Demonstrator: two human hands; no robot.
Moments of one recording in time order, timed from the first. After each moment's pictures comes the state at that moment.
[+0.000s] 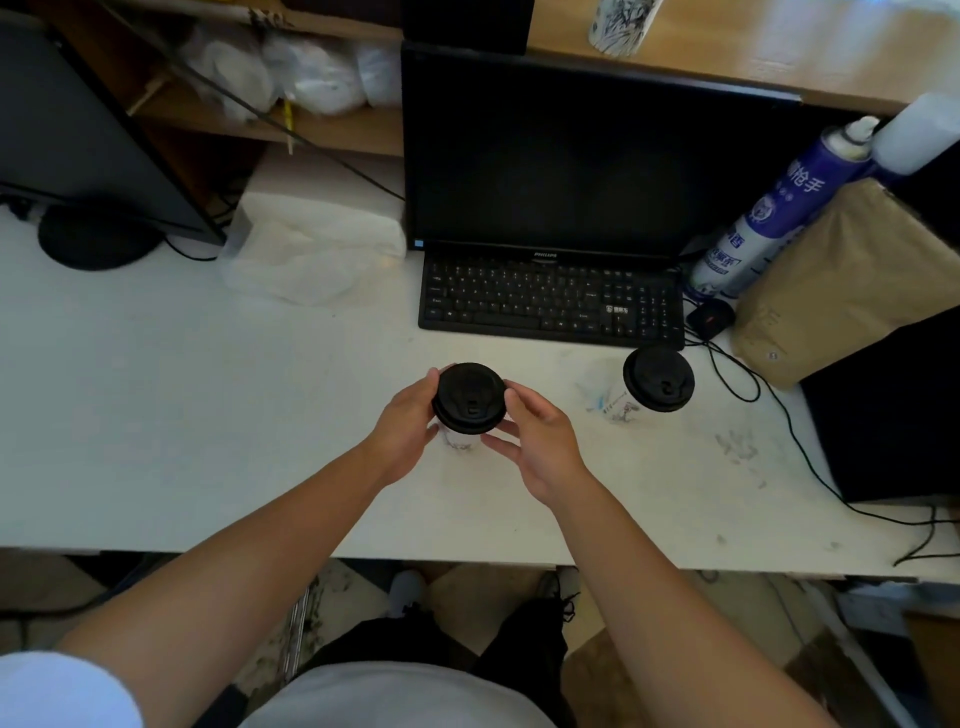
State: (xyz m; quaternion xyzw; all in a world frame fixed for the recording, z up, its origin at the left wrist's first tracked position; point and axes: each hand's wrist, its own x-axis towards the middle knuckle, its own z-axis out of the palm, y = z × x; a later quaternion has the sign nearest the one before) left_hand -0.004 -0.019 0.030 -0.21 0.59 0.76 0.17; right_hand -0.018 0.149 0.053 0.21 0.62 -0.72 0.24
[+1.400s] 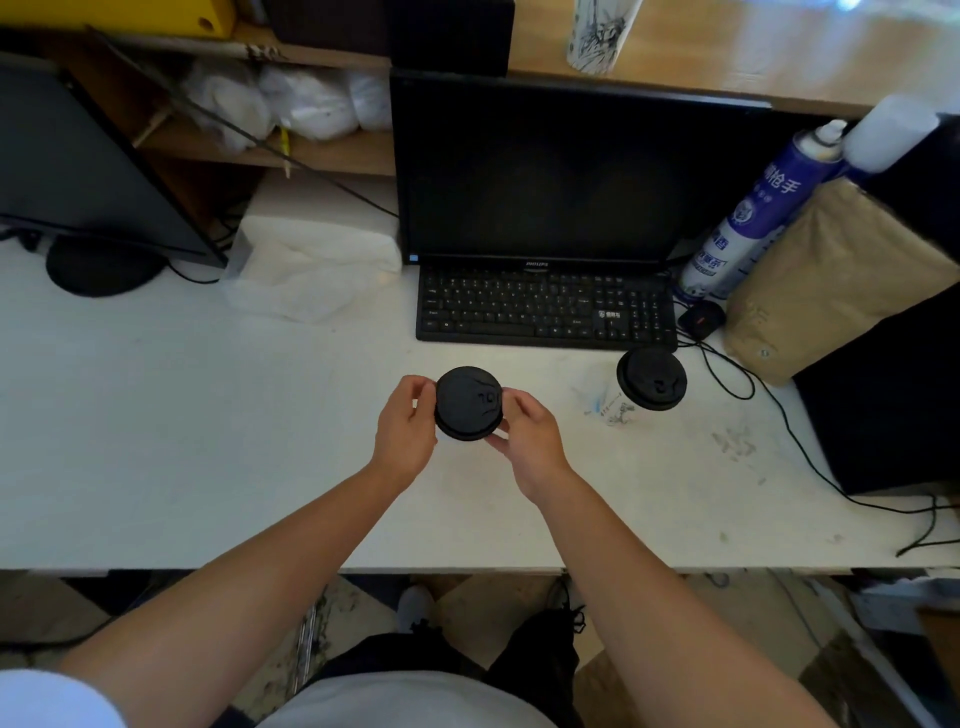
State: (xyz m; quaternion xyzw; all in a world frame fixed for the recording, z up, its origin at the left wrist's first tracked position) left_hand 0.002 -0.013 0.026 -0.23 0.79 0.57 0.00; right_hand -0.021 0.134 0.043 0.23 0.65 -0.69 0.21
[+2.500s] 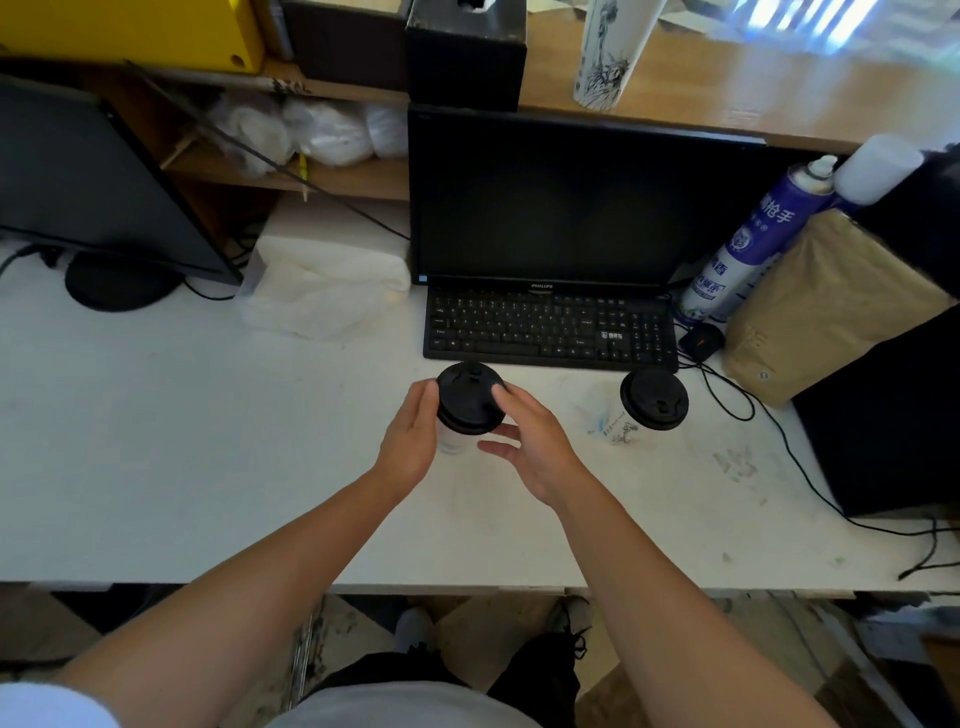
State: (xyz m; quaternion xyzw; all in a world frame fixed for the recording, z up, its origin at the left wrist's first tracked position) left_hand 0.001 -0.020 0.049 -0.19 0.76 0.62 0.03; right_hand -0.029 0.138 0.075 0.13 0.62 -0.72 0.28
